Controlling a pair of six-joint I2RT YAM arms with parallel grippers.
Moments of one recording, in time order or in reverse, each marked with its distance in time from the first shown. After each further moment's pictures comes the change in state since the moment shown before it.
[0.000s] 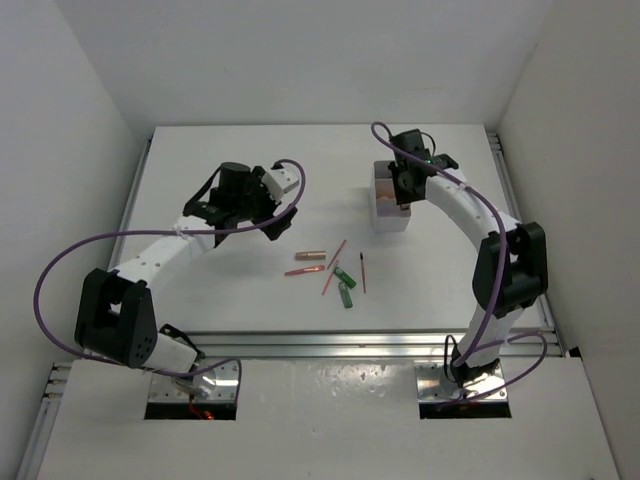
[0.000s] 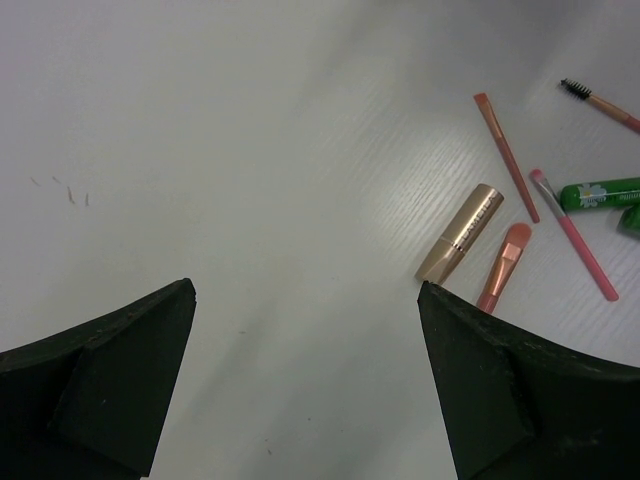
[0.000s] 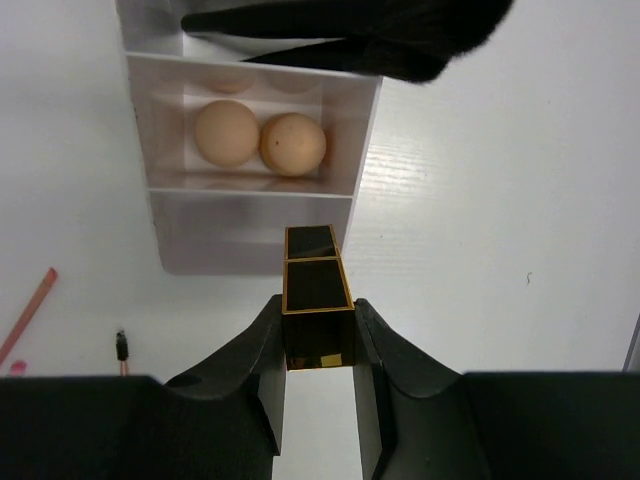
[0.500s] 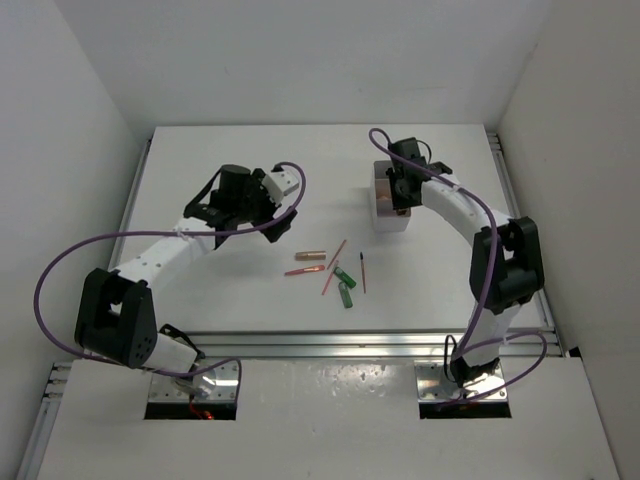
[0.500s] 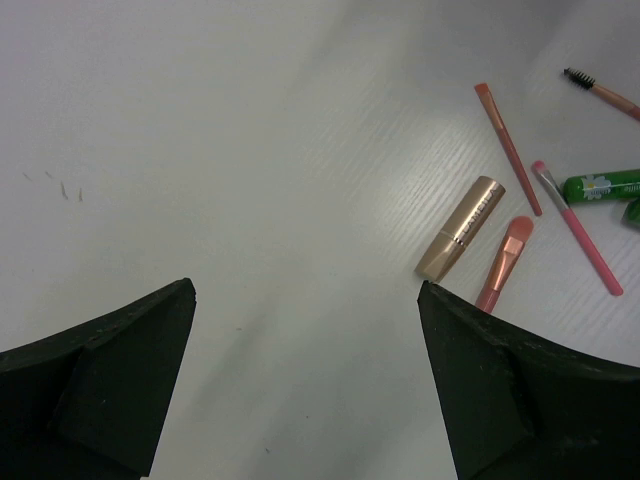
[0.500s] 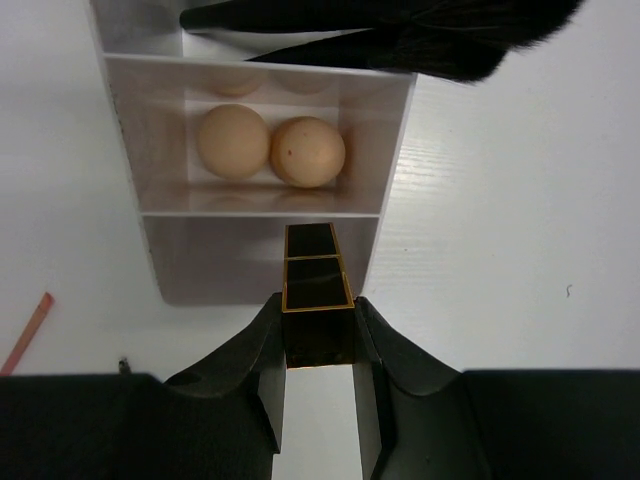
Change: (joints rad) left arm 0.000 -0.001 -0.021 0.012 0.000 0.006; right arm 0.002 0.017 -0.081 0.087 -0.010 0.040
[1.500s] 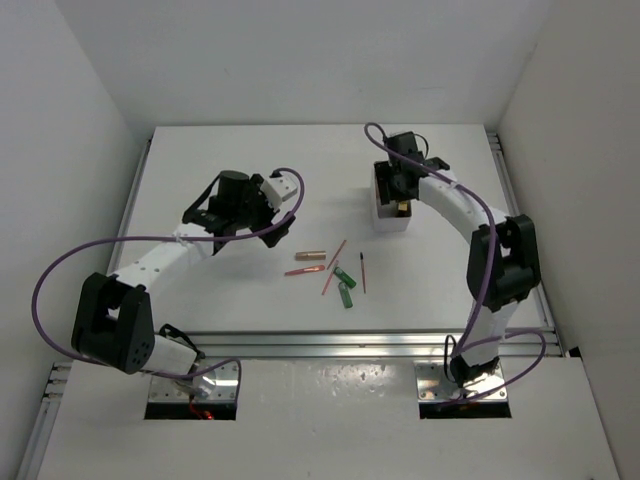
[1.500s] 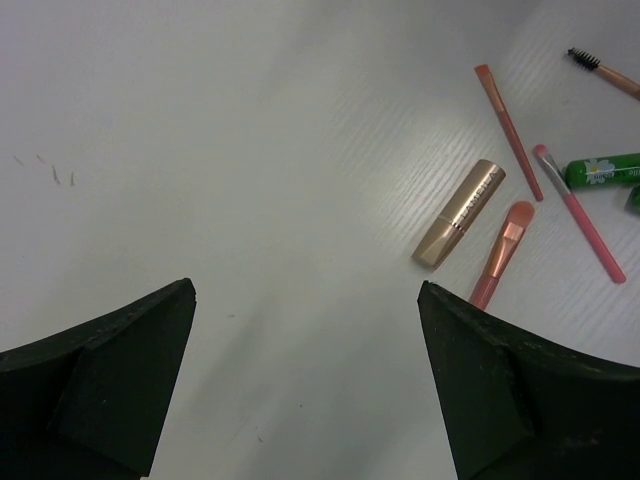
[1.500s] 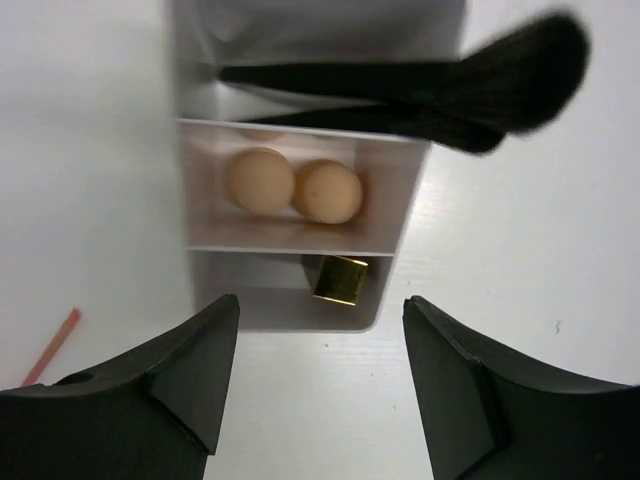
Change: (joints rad) left arm 0.000 -0.029 -0.056 0.018 -0.011 0.002; right arm 0.006 0.056 0.059 0.017 -0.003 -0.015
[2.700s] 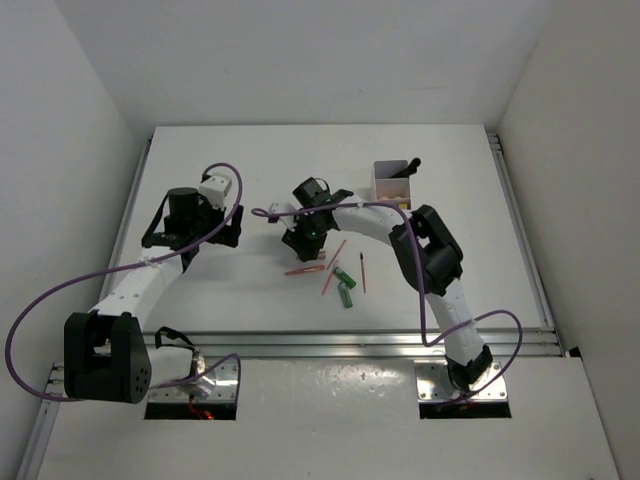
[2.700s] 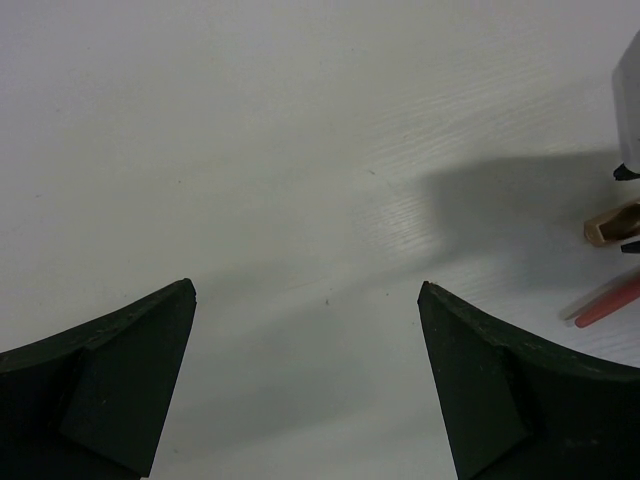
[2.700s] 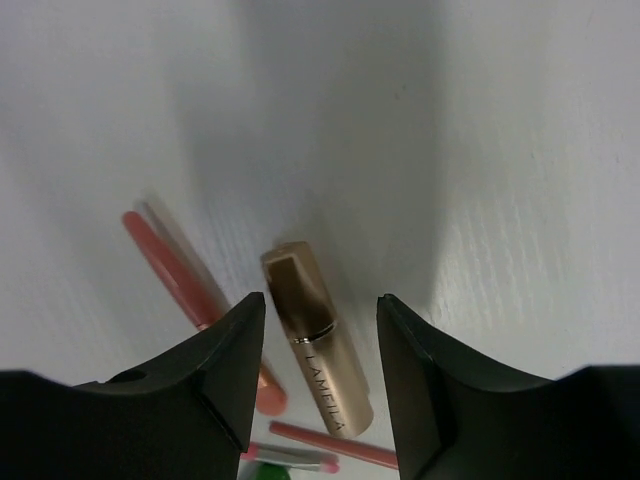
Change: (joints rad) left arm 0.298 -0.181 -0.208 0.036 -0.163 -0.266; right arm 0.397 0.359 0.193 0.010 -0.618 -0.567
